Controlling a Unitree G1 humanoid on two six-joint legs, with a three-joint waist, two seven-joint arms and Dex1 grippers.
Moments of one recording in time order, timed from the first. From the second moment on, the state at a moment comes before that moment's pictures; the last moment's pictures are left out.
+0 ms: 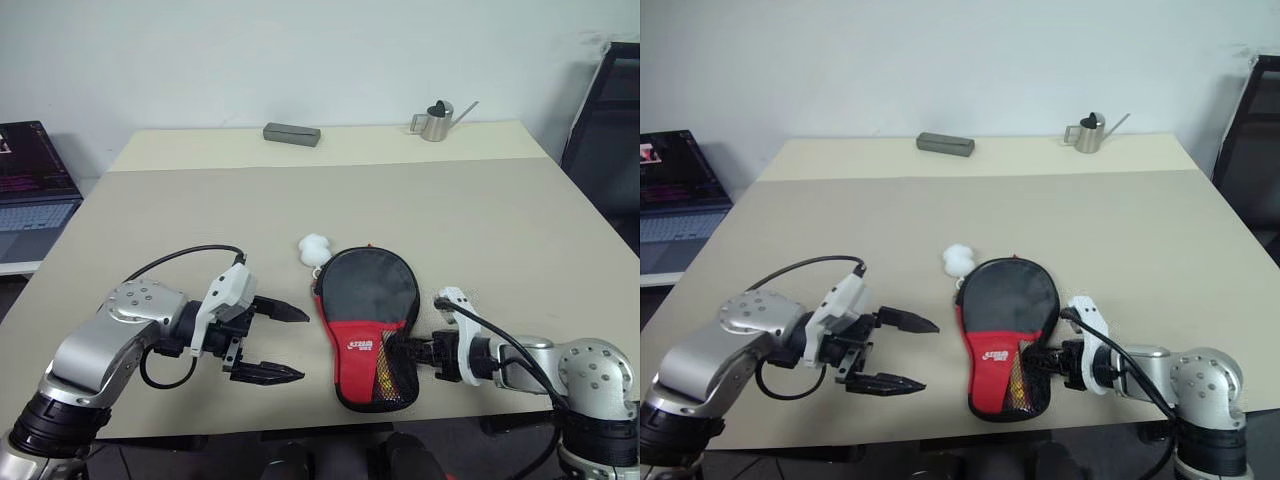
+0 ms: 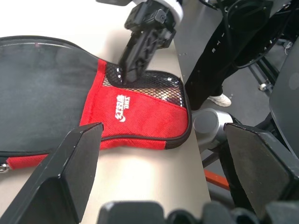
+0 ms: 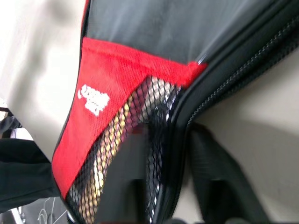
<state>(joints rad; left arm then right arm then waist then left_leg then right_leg) -0.27 0.89 -0.04 -0.34 -0.59 0.53 -1.37 -0.23 -0.39 -0.26 -0.44 1.26 1.61 -0.06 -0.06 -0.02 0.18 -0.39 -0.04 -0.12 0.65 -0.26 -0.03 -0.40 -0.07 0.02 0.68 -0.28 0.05</state>
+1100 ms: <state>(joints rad) -0.27 0.87 0.09 -0.18 -0.48 0.49 -1.07 -0.49 -0.62 0.22 -0.36 0.59 0.70 0.67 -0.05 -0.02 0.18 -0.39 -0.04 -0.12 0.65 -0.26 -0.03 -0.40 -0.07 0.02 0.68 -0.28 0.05</state>
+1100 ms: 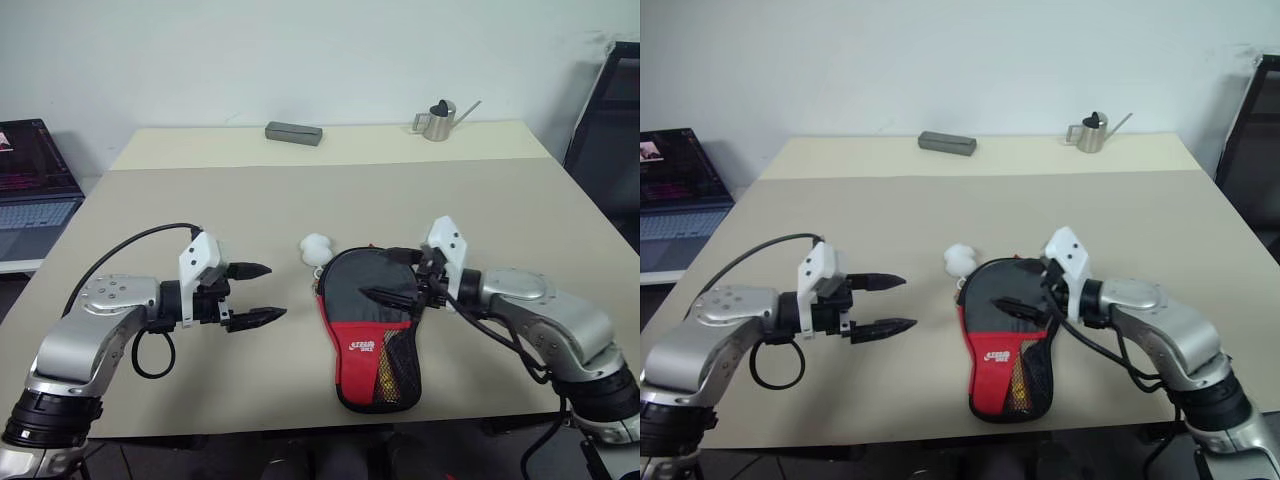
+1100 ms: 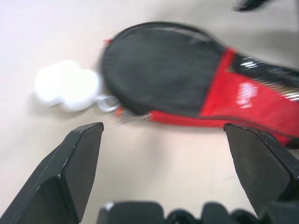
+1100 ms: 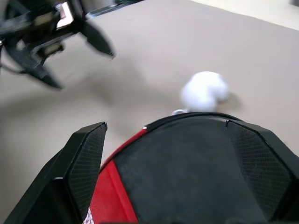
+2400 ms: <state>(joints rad) -0.82 0.53 -0.12 0.56 -0.21 0.35 -0.95 -0.56 -0.37 0.40 0.08 0.14 0.45 0.85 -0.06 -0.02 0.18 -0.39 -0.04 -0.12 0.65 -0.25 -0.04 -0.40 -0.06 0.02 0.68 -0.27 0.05</state>
